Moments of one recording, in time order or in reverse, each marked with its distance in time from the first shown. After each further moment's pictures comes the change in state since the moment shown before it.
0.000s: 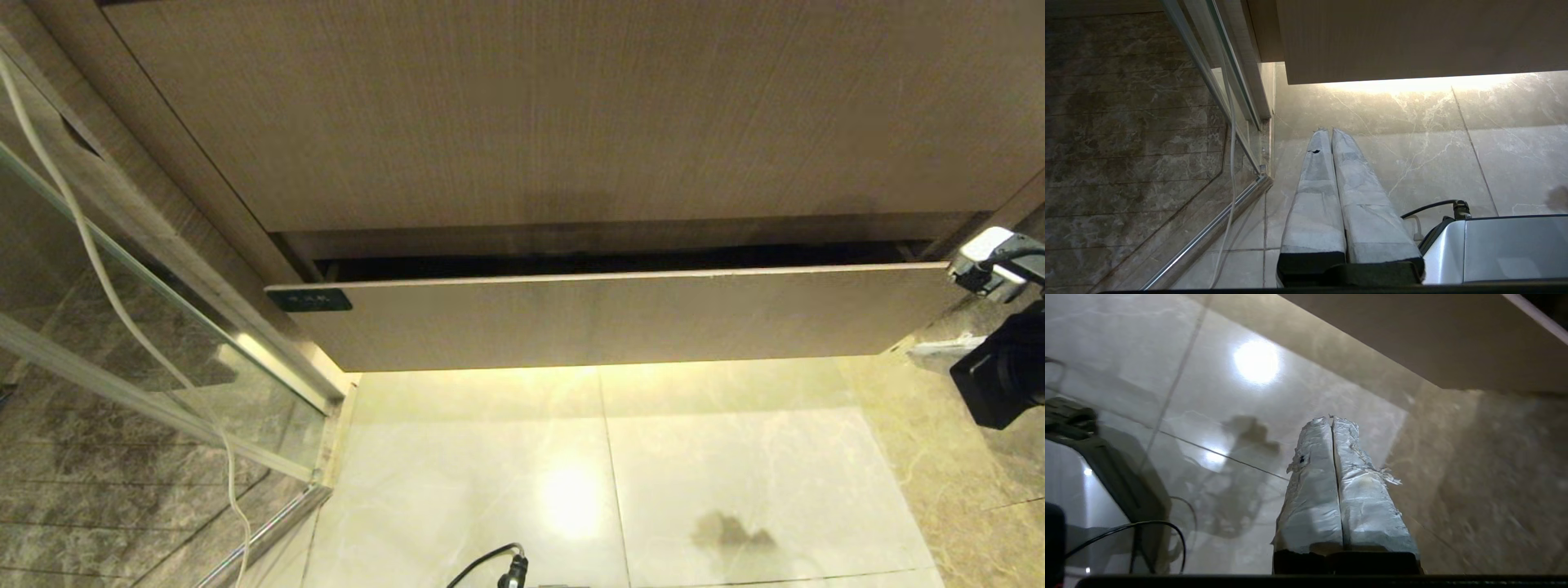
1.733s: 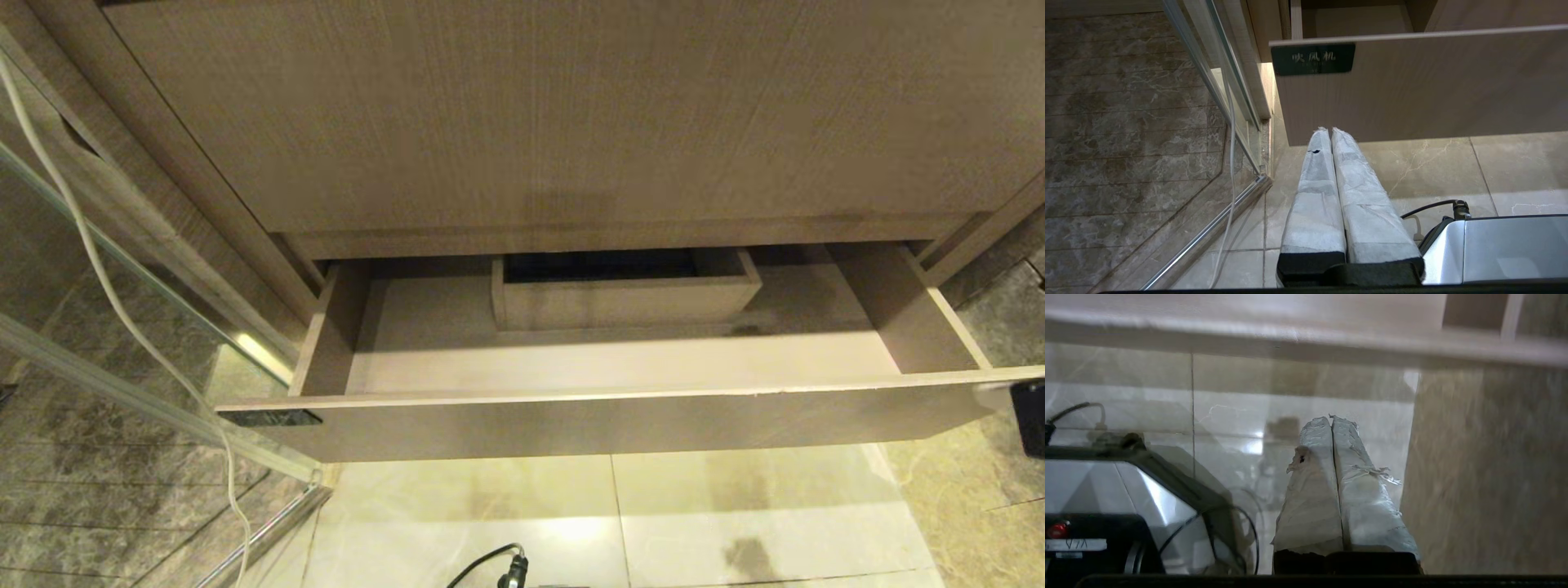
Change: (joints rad) left arm 0.000 0.000 0.000 0.000 0.000 0.000; right arm -0.021 -0.161 0.081 0.128 -0.122 0.343
